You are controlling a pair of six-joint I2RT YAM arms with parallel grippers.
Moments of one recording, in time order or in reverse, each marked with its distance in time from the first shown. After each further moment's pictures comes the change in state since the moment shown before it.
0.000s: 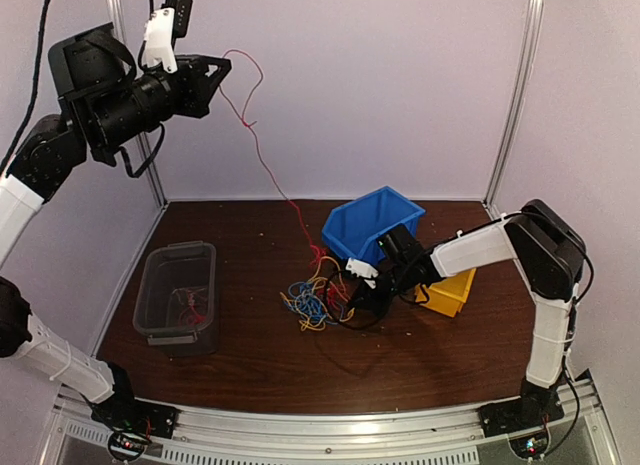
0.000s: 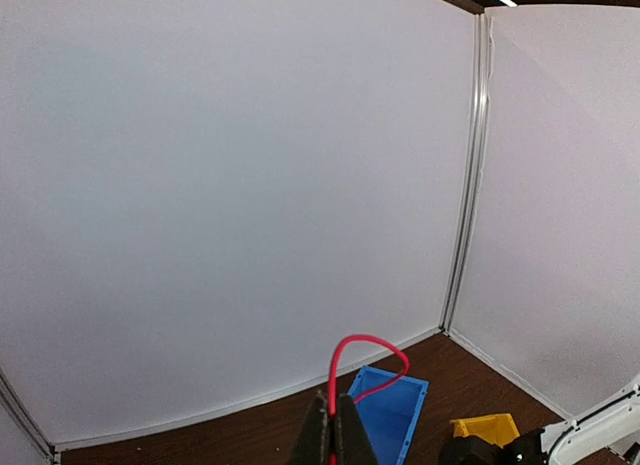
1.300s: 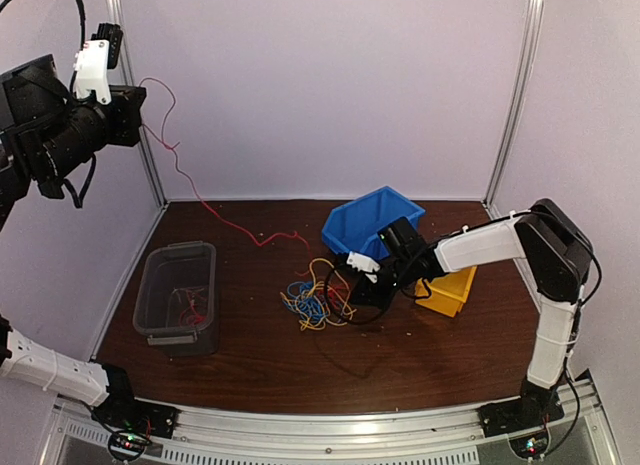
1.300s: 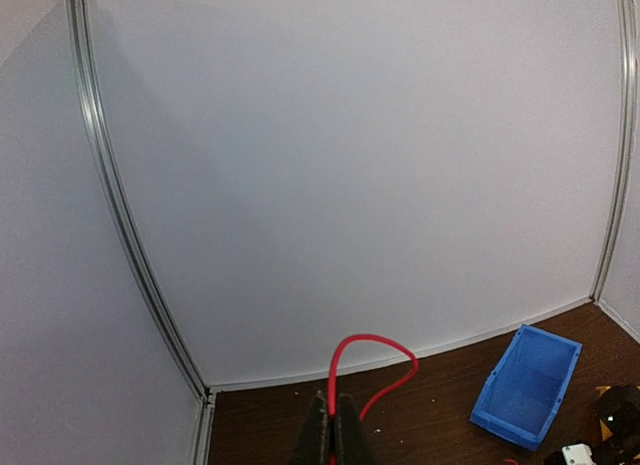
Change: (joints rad) left arm 0.000 -0.224 -0.128 -0.136 -0.402 0.127; right arm 0.000 -0.035 0.015 -0.047 0.026 -0.009
